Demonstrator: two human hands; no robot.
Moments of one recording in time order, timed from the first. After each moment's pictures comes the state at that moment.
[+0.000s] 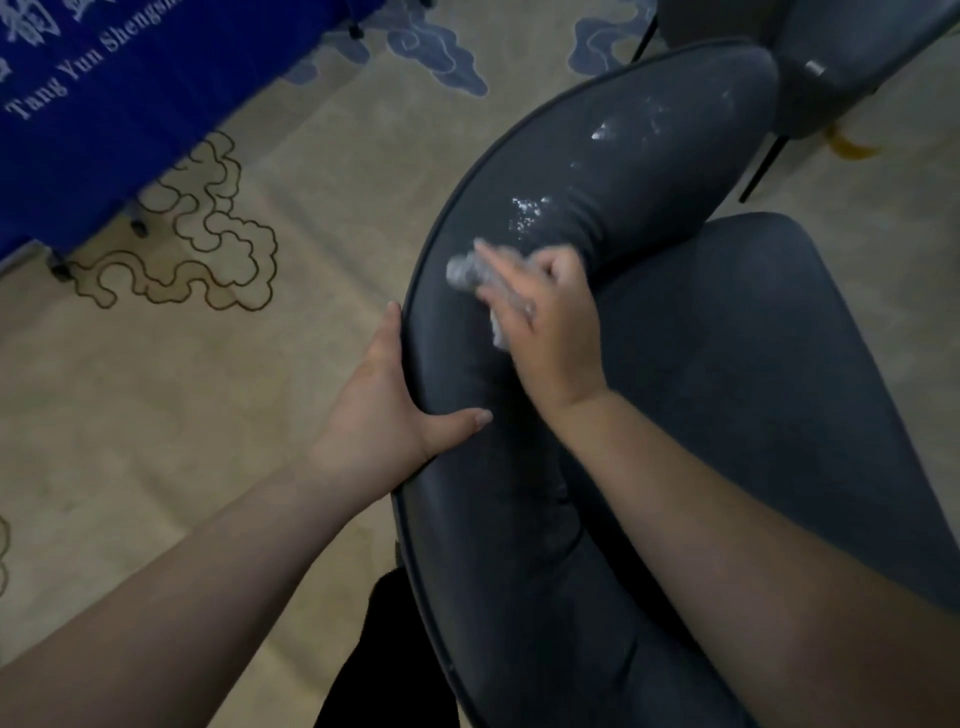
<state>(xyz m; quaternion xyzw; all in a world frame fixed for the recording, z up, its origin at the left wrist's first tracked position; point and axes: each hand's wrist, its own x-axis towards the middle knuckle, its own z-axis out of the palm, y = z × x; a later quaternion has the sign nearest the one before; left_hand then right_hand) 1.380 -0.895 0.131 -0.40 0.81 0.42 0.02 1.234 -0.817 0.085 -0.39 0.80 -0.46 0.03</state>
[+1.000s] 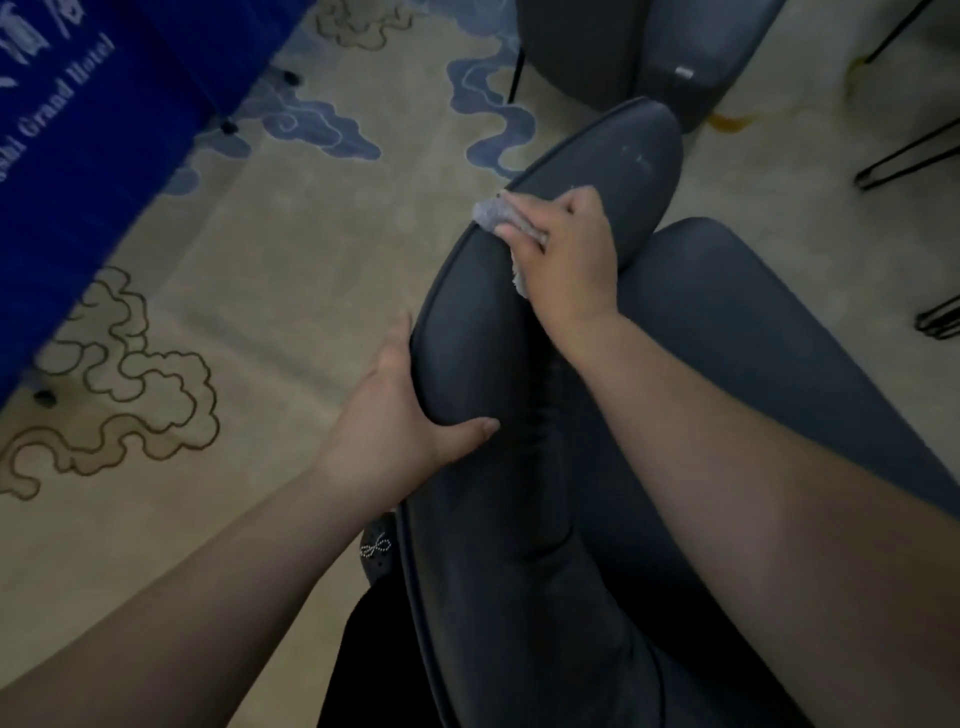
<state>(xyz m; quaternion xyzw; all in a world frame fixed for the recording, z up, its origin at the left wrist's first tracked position) 1.261 -0.991 0.118 -0.25 0.88 0.40 0.07 1.086 -0.893 0.093 -0.20 0.90 -0.39 -0.03</state>
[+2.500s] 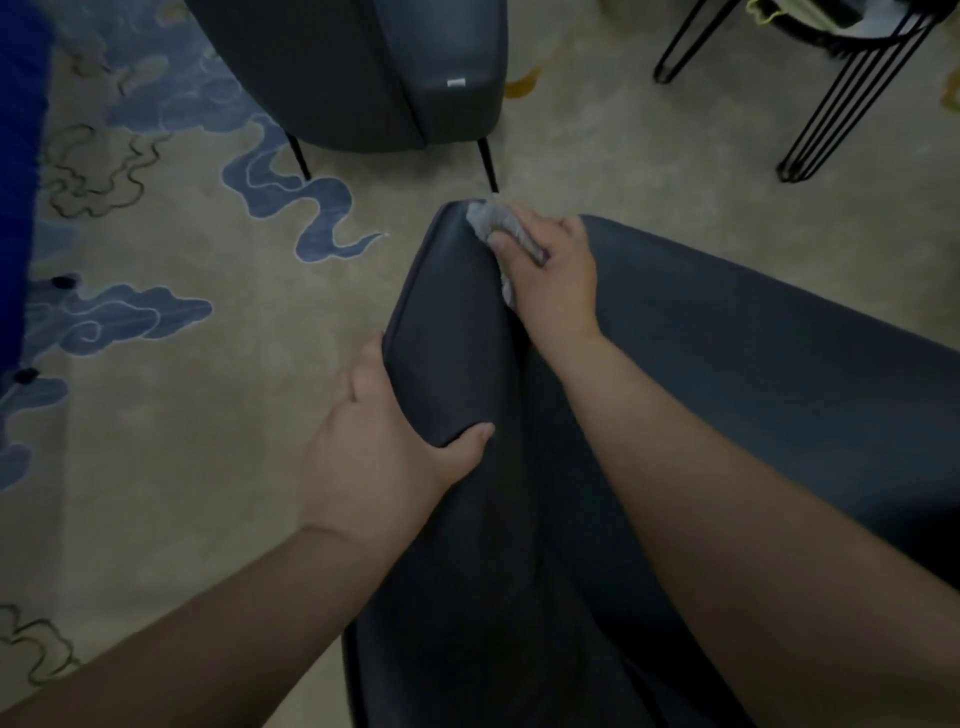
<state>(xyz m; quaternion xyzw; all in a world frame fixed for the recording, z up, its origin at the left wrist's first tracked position) 1.030 -1.000 0.094 -0.05 0.96 0.25 0.10 0.919 -0.843 0.025 0.13 0.79 -0.59 -0.12</state>
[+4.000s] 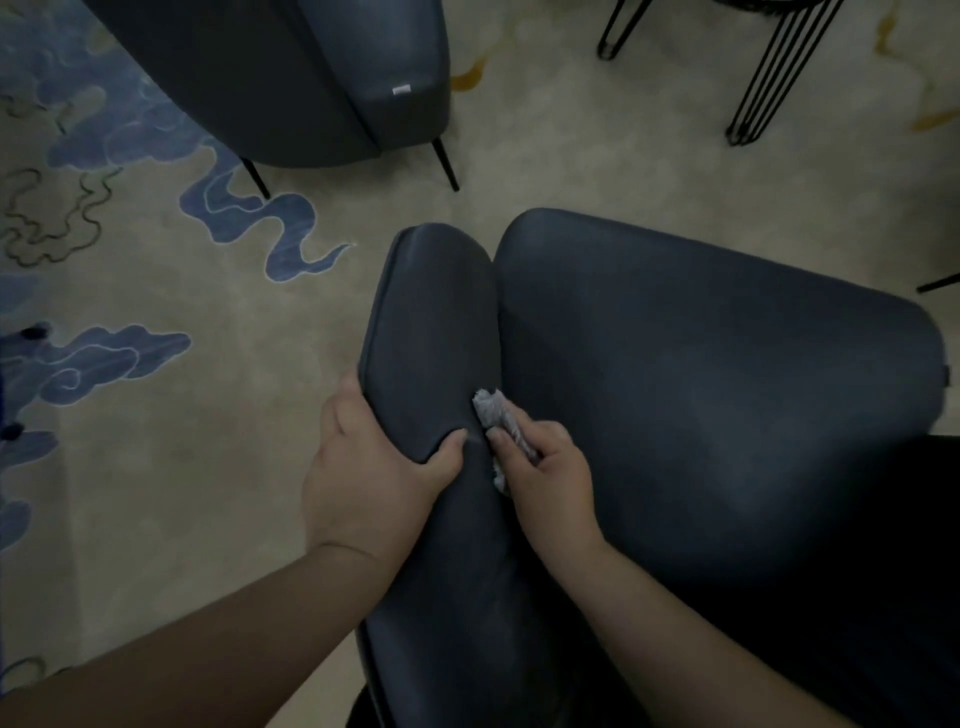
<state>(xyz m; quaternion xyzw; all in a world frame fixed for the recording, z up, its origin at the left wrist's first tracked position) 1.032 -1.003 0.087 -0.05 0.97 0.24 0.08 1.082 -0.871 0.030 0.29 0.69 -0.66 0.03</state>
